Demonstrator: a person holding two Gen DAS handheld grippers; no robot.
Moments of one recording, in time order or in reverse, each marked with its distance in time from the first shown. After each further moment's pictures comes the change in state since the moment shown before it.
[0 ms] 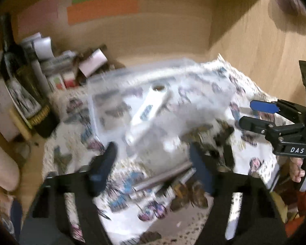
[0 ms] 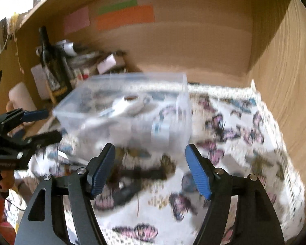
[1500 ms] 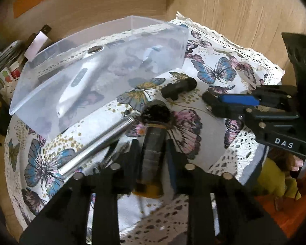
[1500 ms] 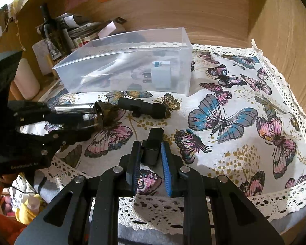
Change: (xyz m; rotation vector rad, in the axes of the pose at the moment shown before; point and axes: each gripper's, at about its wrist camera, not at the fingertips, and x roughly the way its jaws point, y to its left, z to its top) left arm 0.044 -0.067 -0.031 0.173 0.163 -0.131; right arm 0.006 -0.004 -0.061 0.043 0.115 0.036
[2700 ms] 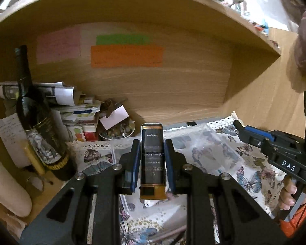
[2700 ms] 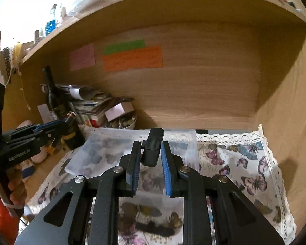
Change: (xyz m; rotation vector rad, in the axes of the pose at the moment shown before) left arm -0.099 0.111 0.084 -0.278 -0.417 0.209; right arm -0.030 0.017 0.139 -0.036 -0.320 0.022
